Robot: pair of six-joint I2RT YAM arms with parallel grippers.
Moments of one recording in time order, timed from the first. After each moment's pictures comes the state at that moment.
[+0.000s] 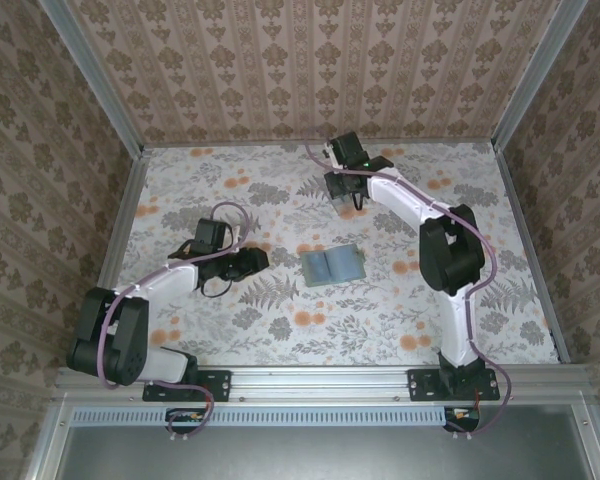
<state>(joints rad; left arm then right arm) -0.34 1.38 0.63 -0.19 0.54 -0.59 0.42 2.08 1.76 -0.55 0.12 0.06</state>
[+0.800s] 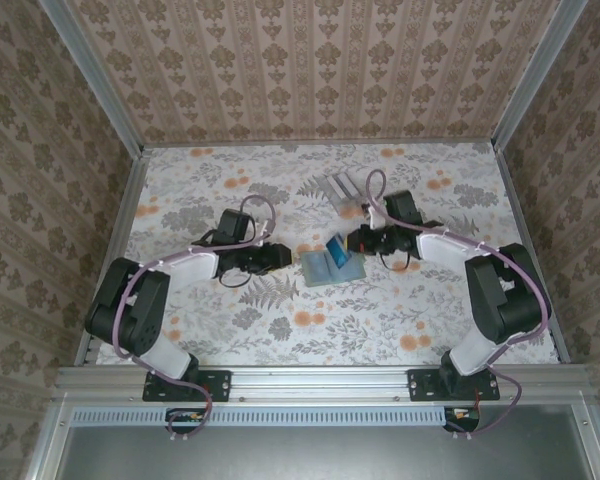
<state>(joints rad) -0.47 1.57 0.74 -0.07 0.68 -0.60 0.28 1.64 0.85 -0.13 -0.64 0.45</state>
